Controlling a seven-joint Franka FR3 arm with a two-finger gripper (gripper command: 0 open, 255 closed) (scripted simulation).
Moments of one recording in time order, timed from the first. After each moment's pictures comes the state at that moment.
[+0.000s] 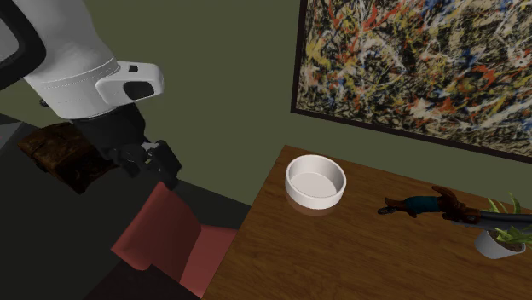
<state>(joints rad) 0.00 -0.79 0.02 -2.35 -0.05 1.62 -0.09</state>
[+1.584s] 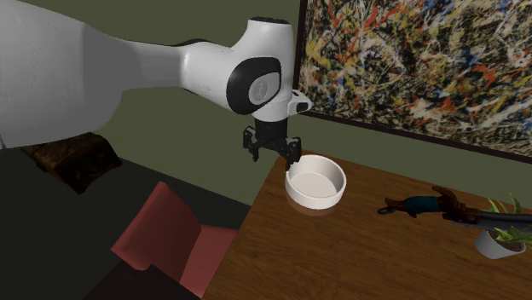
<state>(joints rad) -0.07 0.02 -0.17 -1.89 -0.02 1.93 -0.31</state>
